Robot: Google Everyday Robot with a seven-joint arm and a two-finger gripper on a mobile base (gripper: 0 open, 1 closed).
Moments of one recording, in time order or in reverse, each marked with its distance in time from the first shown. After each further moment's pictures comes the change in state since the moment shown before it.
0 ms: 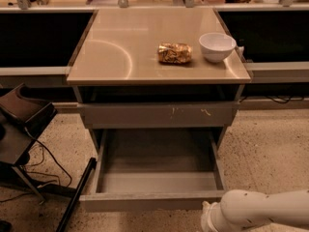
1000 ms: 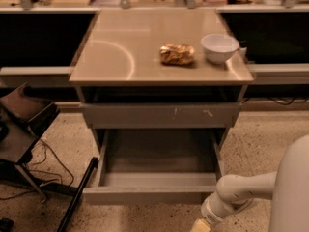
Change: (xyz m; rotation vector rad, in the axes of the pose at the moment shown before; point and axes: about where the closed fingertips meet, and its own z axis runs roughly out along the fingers) arm 0.021 -0.062 0.078 -0.120 0.053 0.125
